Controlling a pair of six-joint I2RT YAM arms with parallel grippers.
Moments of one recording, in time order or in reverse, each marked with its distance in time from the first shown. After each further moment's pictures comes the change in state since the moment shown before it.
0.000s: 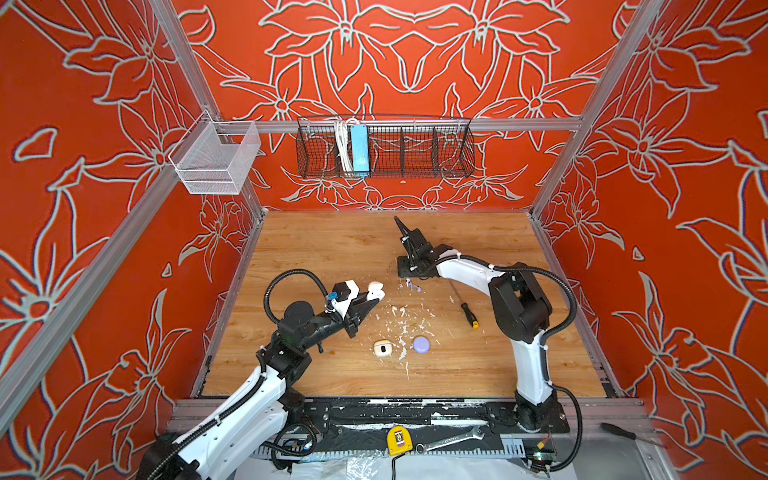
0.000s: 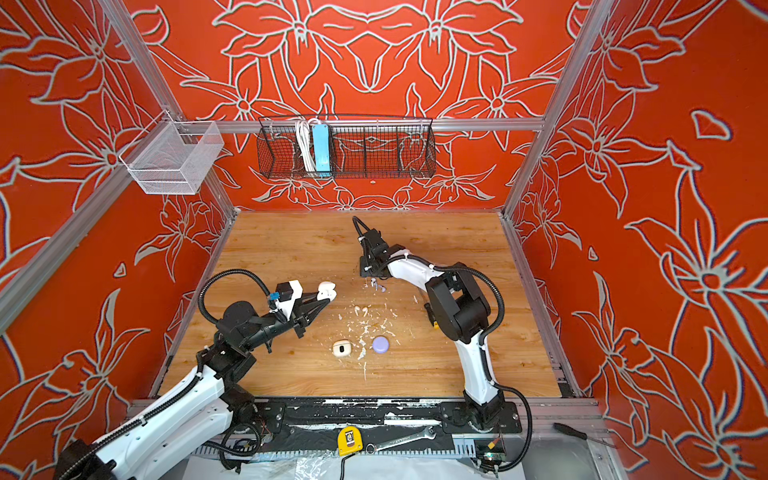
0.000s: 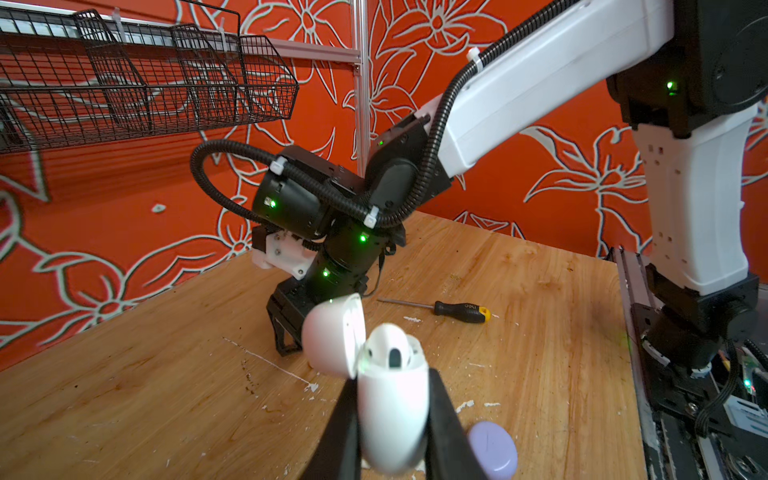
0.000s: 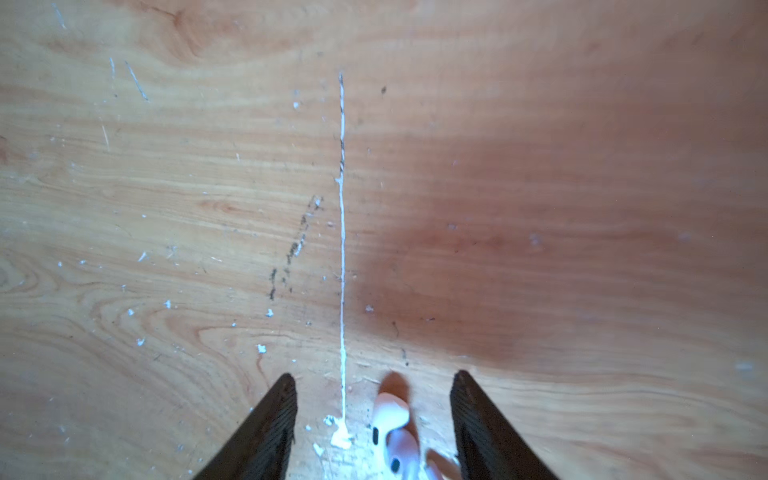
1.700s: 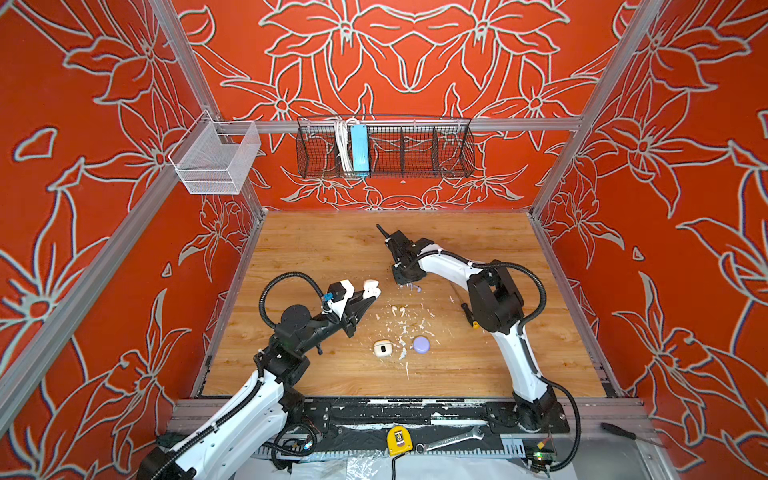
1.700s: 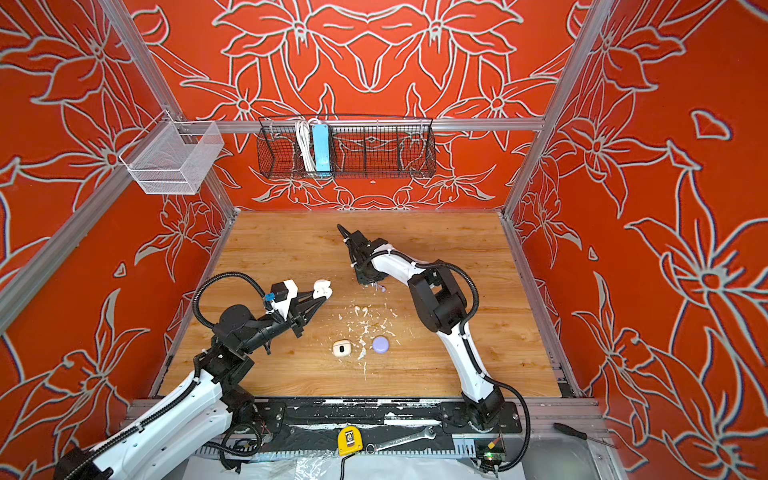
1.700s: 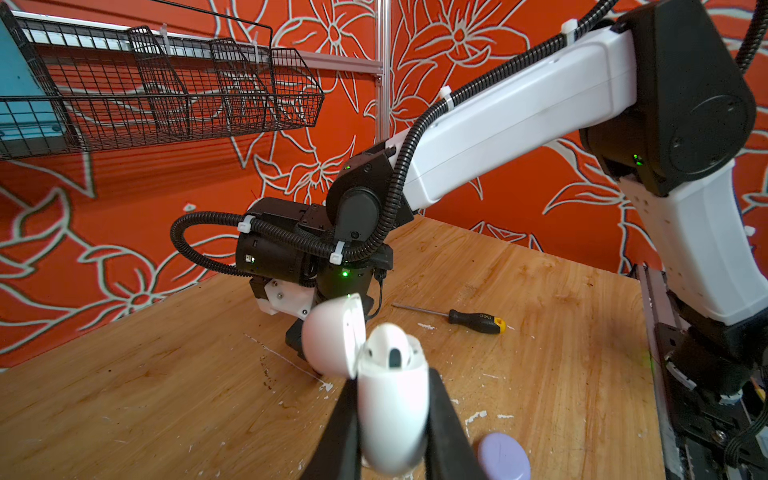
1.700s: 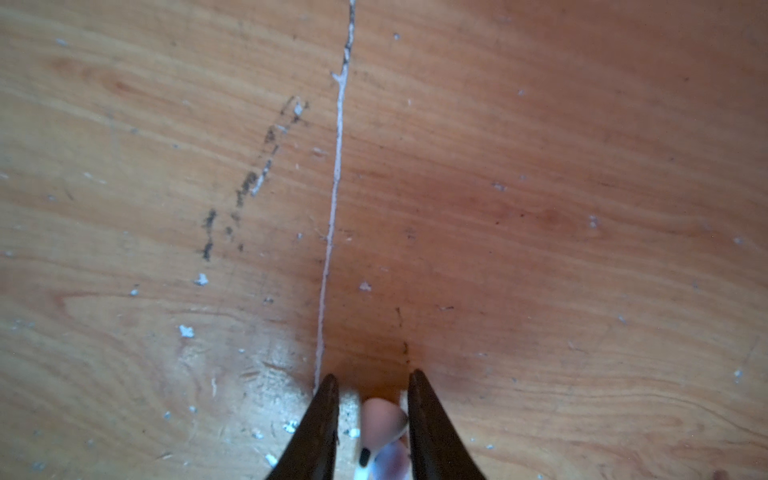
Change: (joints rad) left arm 0.000 -0.042 -0.020 0.001 -0.063 -0.023; right arm 0.045 0.200 0.246 -0.315 0.051 -0.110
